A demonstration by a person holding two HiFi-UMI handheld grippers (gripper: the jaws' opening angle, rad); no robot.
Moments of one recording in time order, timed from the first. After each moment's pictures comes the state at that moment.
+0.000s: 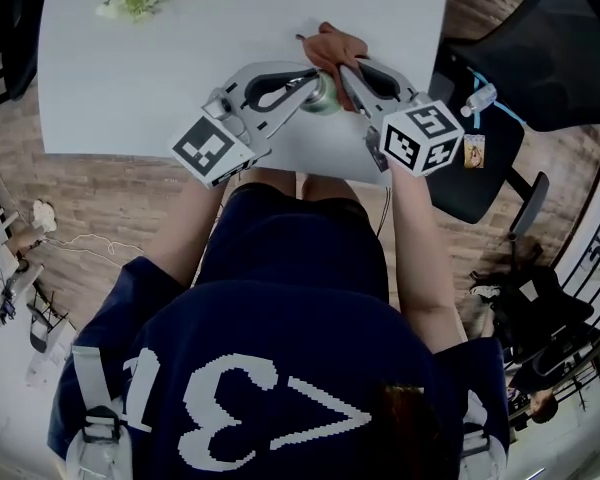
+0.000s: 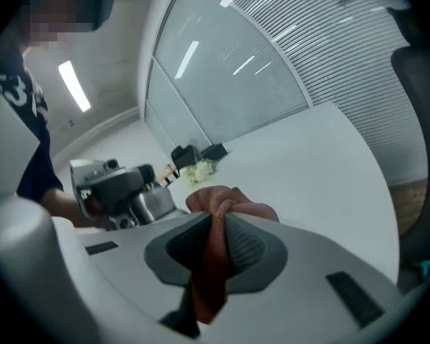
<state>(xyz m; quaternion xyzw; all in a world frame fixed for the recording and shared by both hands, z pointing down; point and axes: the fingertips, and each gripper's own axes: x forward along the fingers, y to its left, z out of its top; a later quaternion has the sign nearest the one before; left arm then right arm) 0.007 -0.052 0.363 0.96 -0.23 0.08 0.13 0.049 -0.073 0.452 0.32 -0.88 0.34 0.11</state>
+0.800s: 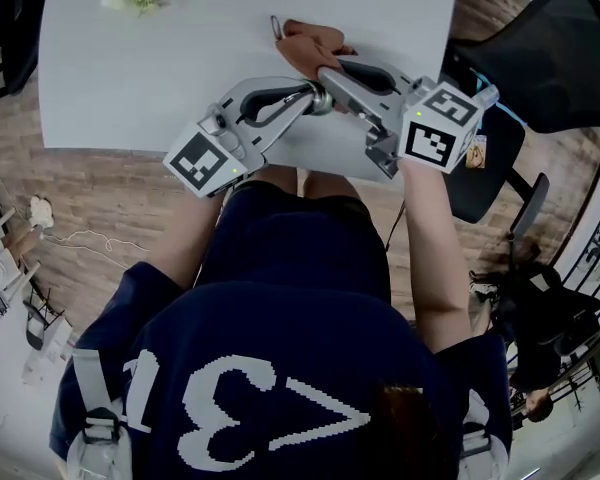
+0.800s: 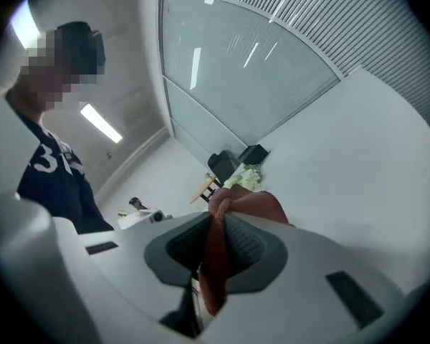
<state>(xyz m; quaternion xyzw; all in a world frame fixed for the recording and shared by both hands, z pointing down) -0.017 -0.024 0.365 0.96 -0.23 0.06 0.15 -0.004 -0.061 0.380 0.17 -0.89 0.41 0.03</state>
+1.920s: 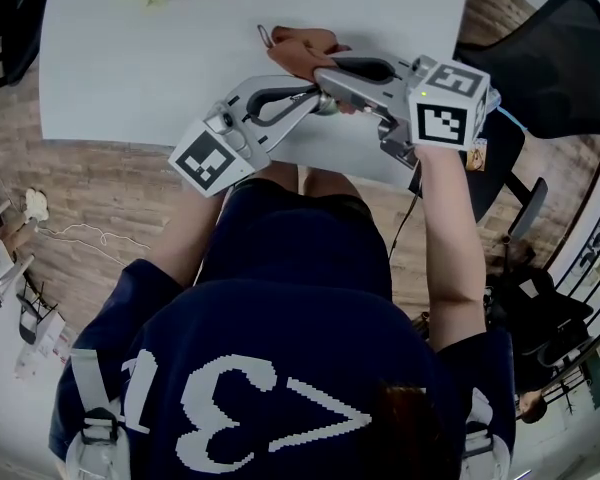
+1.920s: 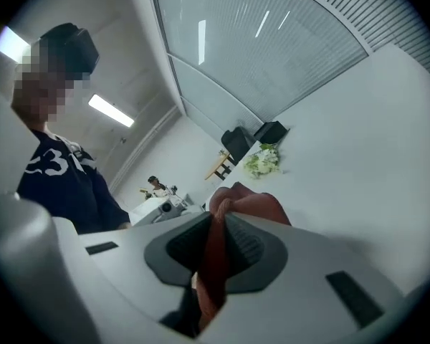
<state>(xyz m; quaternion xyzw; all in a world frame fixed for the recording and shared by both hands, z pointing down) -0.023 -0.019 0.364 0.96 -0.23 0.07 0.13 -0.031 -0.052 0.373 0.06 -0.90 0.42 0.11</state>
